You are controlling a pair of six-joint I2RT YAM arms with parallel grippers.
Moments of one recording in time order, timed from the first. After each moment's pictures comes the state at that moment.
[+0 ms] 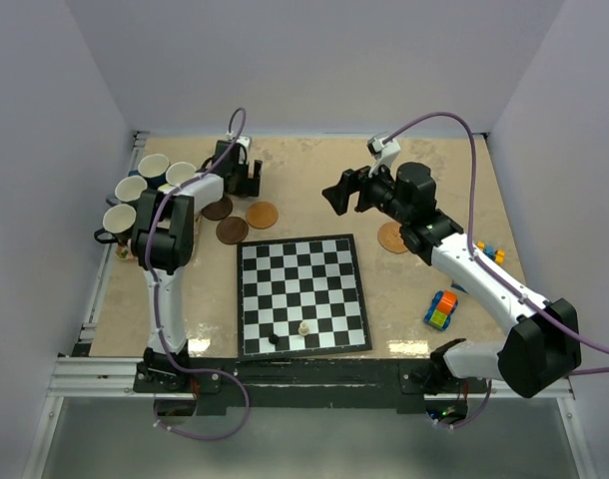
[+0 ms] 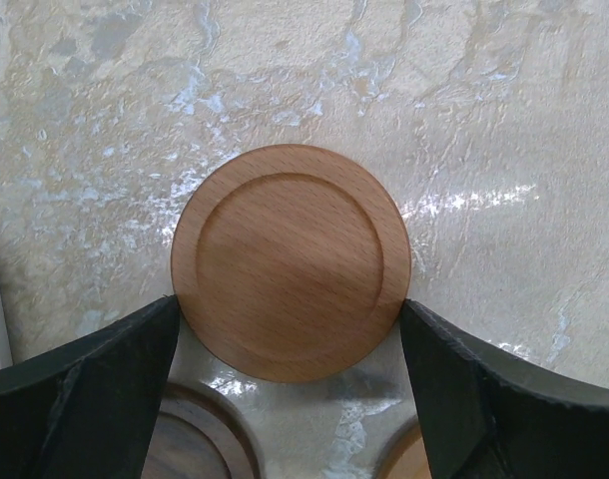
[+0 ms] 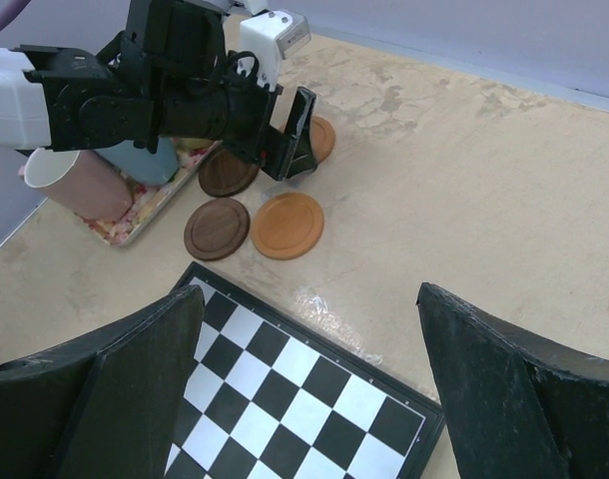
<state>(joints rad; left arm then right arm) -0.20 2.19 1.55 -0.13 -0.07 -0.05 0.47 1.29 1.01 0.10 -0.23 0.23</state>
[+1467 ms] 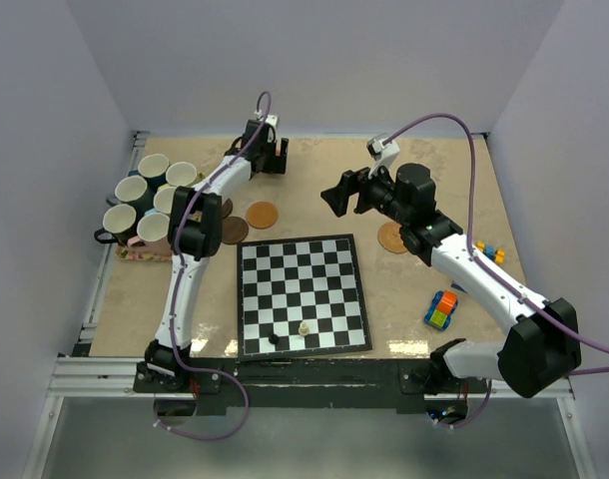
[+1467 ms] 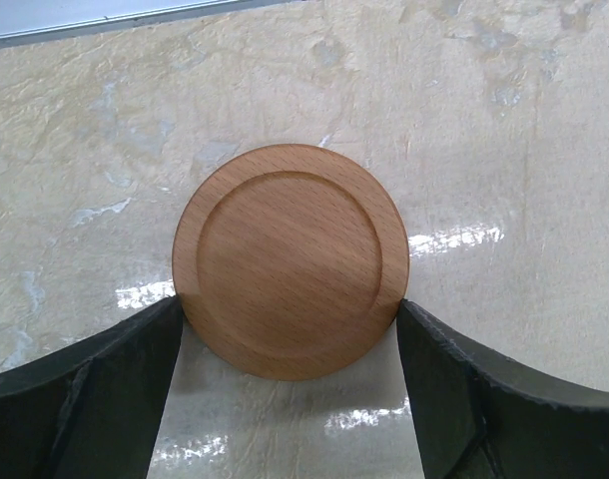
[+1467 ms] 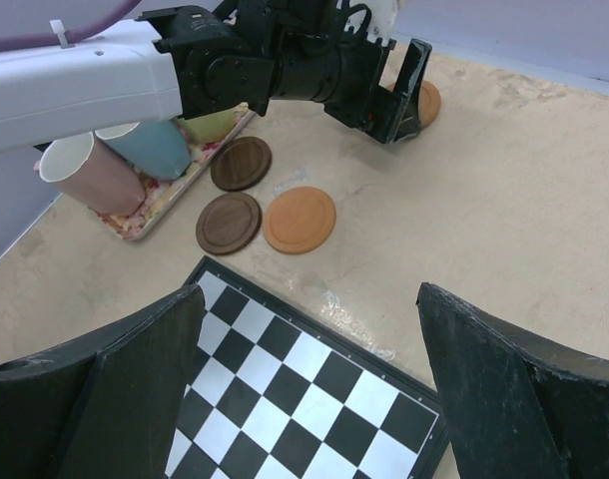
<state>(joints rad) -0.29 2.55 2.16 -0.30 -0.06 -0.11 0.47 1.29 1.00 0.11 -0.26 0.25</state>
